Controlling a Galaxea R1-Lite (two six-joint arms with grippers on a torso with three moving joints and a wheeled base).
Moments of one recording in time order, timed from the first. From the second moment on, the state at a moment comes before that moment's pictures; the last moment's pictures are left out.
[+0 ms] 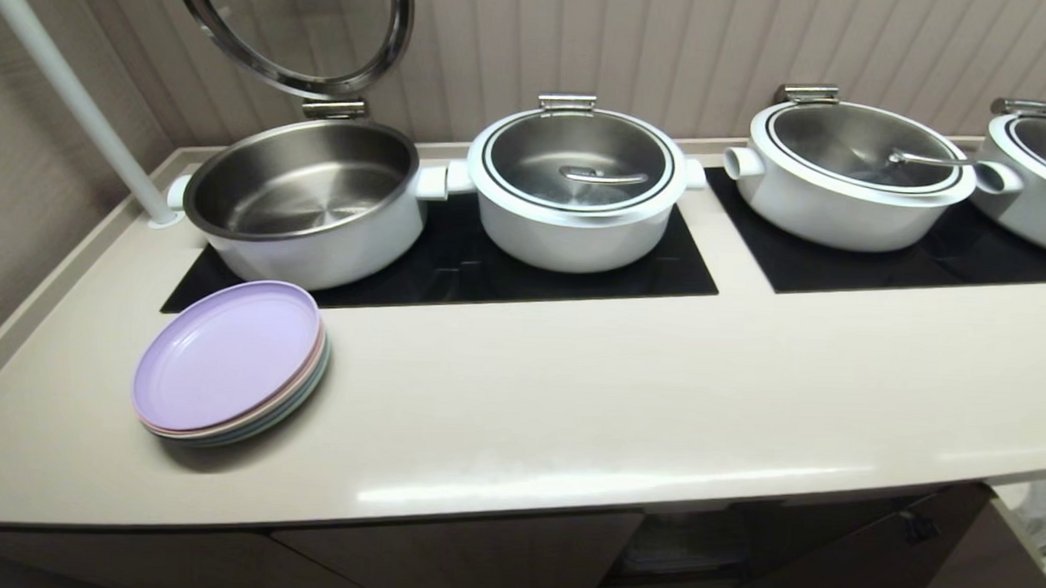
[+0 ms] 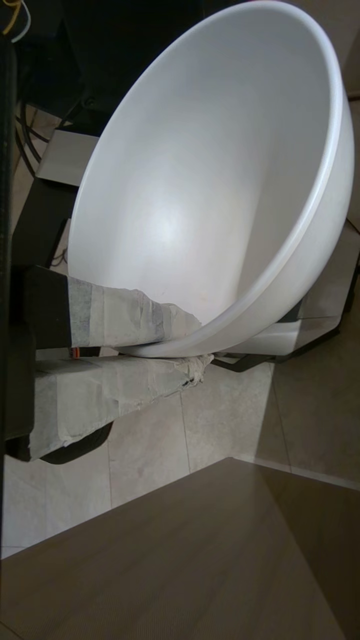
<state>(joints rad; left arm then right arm) 0.00 0.00 0.00 0.00 0.01 -0.03 0.02 0.96 -0.46 0.52 0.25 -0.17</state>
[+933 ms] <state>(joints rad) 0.00 0.00 0.00 0.00 0.01 -0.03 0.03 1.12 -0.81 0.76 0.25 -0.16</state>
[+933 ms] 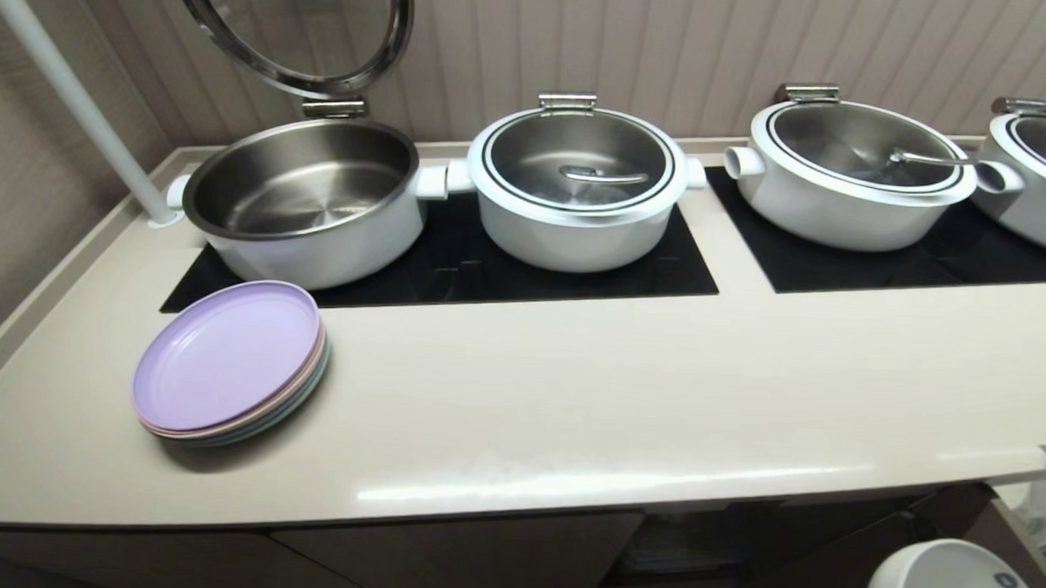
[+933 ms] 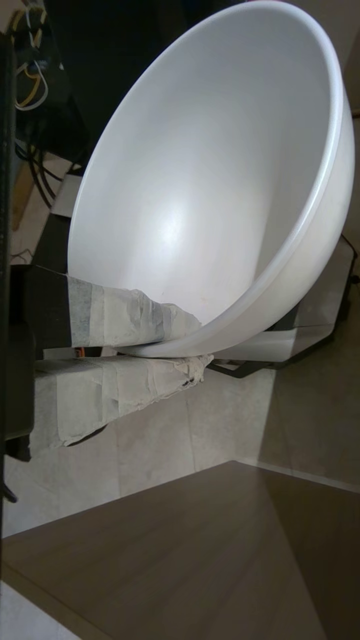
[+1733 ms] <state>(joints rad) 0.00 0.00 0.00 0.00 0.01 -0.03 0.01 1.44 -1.24 1.01 0.24 -0.14</state>
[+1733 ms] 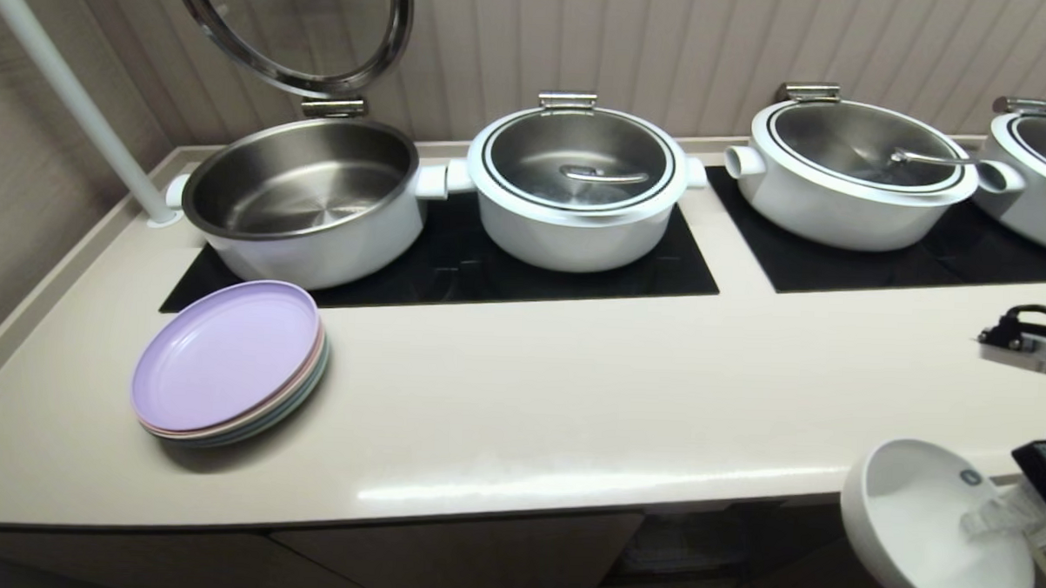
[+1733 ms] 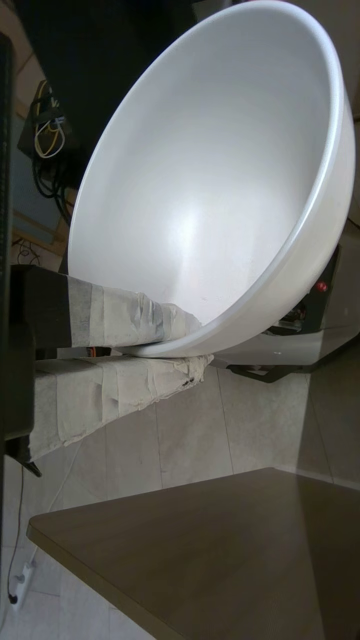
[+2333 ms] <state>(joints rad) 0.00 0.00 0.00 0.00 0.01 -0.03 -0.08 1.71 -1.51 1.01 0.16 -0.05</state>
